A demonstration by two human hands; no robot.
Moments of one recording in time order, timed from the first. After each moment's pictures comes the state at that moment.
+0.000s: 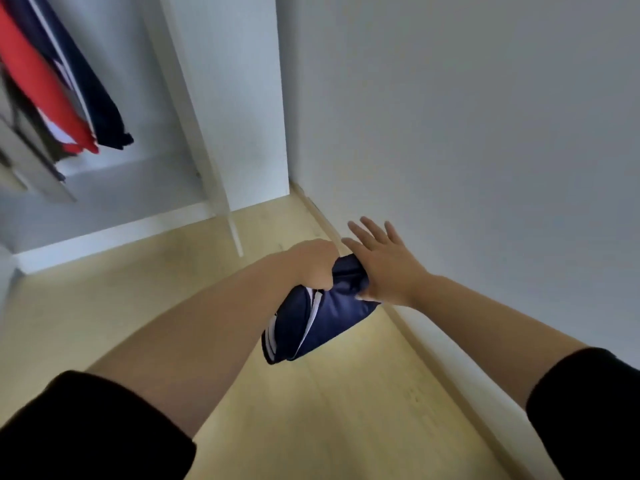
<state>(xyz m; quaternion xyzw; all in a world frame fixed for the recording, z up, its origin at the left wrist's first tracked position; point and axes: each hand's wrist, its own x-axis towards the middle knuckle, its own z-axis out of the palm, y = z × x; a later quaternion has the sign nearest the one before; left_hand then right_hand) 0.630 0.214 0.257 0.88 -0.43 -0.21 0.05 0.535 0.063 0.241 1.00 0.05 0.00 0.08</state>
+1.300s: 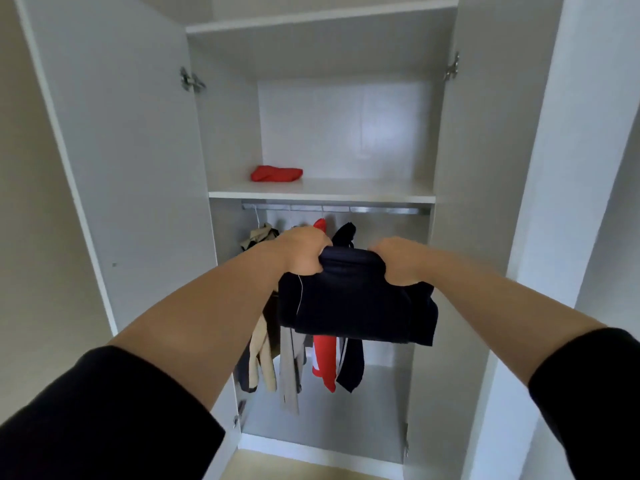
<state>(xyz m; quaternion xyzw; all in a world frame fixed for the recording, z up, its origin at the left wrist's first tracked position) 1.057 0.608 0.848 0.99 -0.14 0.08 0.00 1.082 0.400 0.844 0.94 0.33 0.04 -0.02</state>
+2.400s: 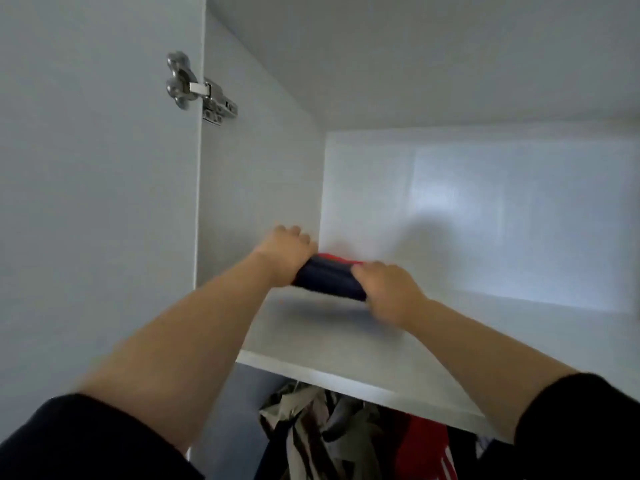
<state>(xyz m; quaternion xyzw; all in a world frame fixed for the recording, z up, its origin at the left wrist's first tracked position) 1.562 0.982 0.966 0.90 -0.01 0.24 -0.35 1.632 0.788 0.924 0.85 0.39 0.34 0.08</state>
